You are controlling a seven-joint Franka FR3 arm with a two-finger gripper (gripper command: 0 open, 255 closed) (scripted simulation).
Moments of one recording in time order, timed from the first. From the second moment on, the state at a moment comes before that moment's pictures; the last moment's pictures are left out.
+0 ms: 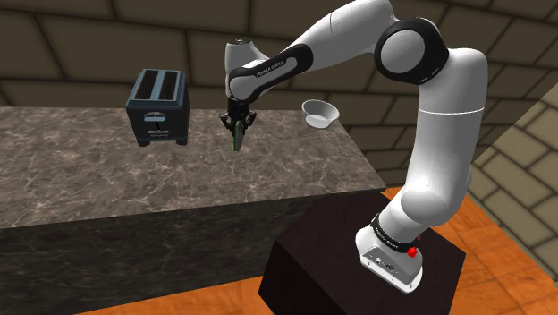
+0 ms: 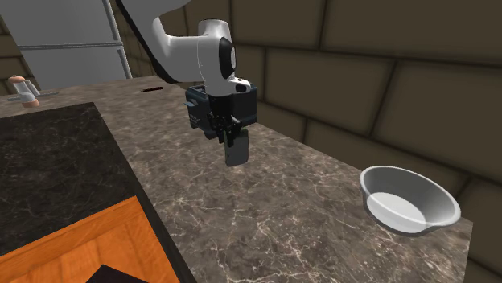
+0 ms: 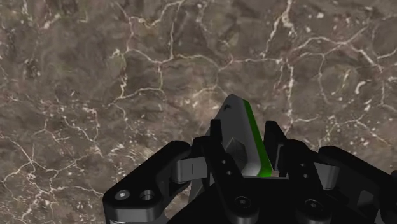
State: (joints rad) arm -0.02 0.46 0.22 -1.81 -0.17 2.25 0.66
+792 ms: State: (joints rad) arm -0.03 0.38 0.23 -1.76 -0.14 2.13 0.64
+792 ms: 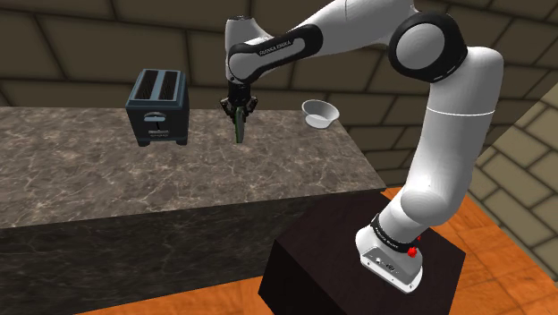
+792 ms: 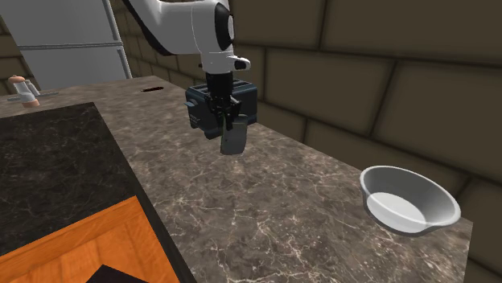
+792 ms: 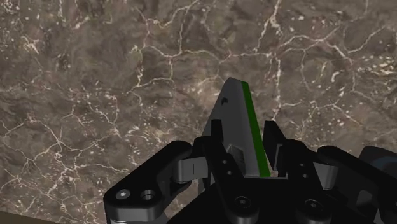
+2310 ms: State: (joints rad) arm -0.12 0.24 0.20 -1.72 -0.09 1.95 0.49
